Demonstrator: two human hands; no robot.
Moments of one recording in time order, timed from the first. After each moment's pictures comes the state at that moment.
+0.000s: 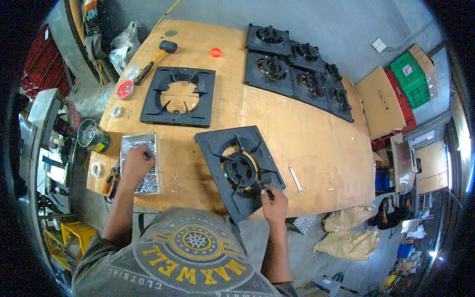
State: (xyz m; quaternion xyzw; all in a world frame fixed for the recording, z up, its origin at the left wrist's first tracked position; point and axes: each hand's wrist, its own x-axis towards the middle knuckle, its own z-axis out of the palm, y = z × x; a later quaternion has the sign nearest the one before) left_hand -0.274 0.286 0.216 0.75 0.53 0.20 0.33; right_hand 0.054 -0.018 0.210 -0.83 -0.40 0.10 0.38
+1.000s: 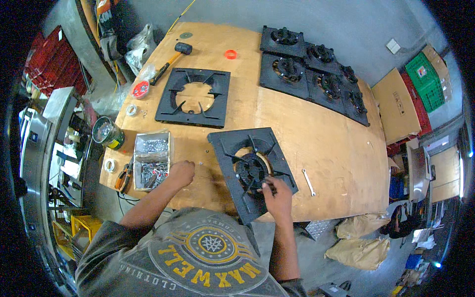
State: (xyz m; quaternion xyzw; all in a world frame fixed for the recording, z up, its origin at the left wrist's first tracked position) left_hand -0.204 0.243 0.137 0.90 0.40 -0.09 0.18; right_hand 0.047 0.020 0.229 -0.80 -0.43 0.15 0.39
